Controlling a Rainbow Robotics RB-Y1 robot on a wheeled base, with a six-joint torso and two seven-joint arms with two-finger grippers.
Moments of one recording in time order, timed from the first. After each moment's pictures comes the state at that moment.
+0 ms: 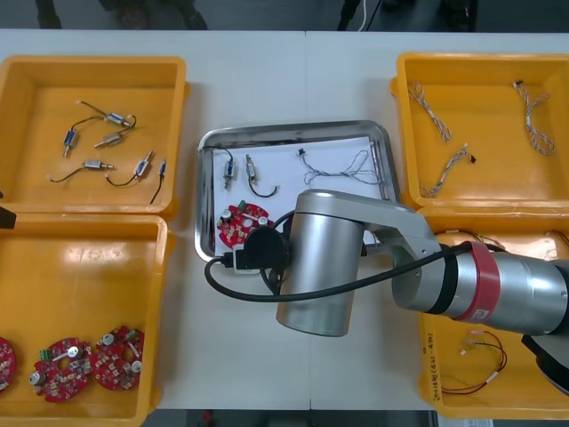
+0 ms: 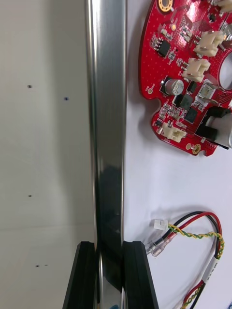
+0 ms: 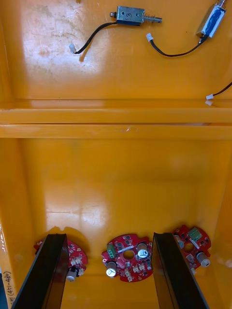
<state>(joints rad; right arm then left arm) -0.86 -0.45 1.09 -1.89 -0.36 1.62 1.80 -0.18 0.90 0.36 -2.20 0.95 1.91 -1.21</state>
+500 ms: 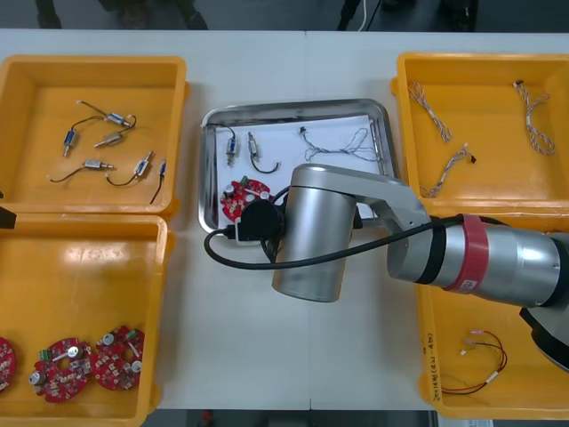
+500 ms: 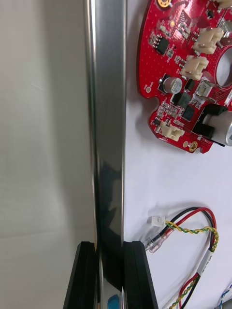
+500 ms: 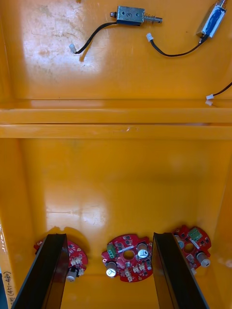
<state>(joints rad) -0.95 -0.45 1.11 -1.77 -0.36 1.55 1.80 -0.18 0.90 0.36 -2.20 0.95 1.91 -1.21</state>
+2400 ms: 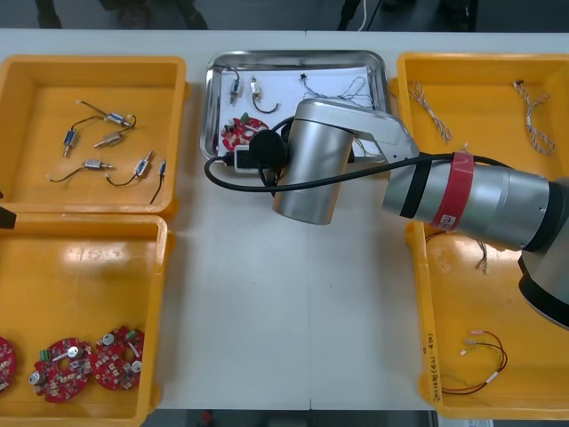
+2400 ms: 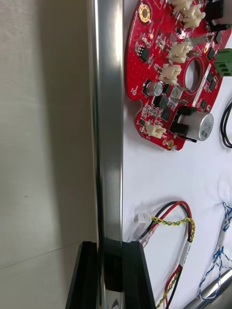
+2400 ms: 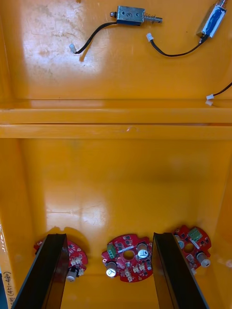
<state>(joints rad) -1.14 -0.43 1.11 -1.43 -0.35 1.24 1.80 -0.18 0.90 0.36 -2.20 0.95 1.91 -1.21</state>
